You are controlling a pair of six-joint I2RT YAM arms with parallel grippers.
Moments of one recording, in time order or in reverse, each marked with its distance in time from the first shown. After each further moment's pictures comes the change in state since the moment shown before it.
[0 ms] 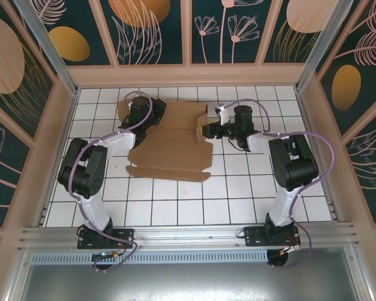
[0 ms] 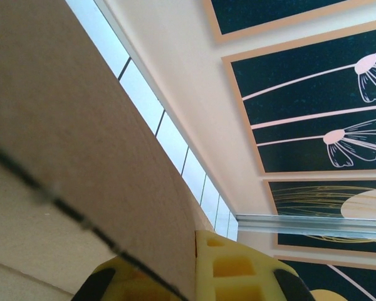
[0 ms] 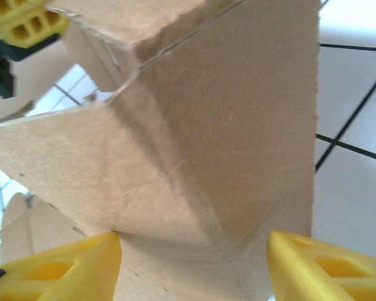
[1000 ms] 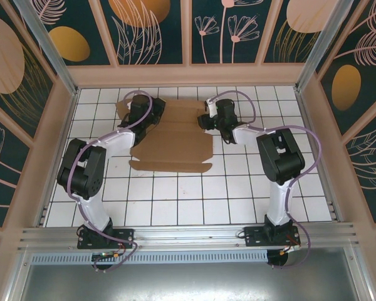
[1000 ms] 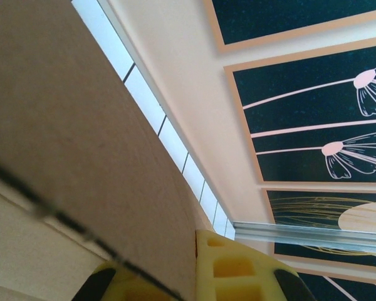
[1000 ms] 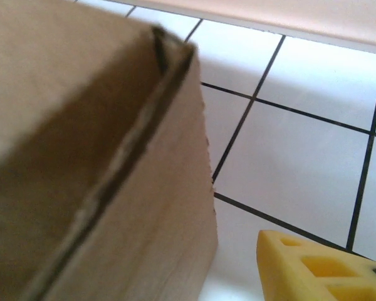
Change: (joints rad) left arm -0.001 -0.004 0.036 -0.059 -0.026 -0.041; right arm 0.106 0.133 0.235 -0.163 0.544 -0.119
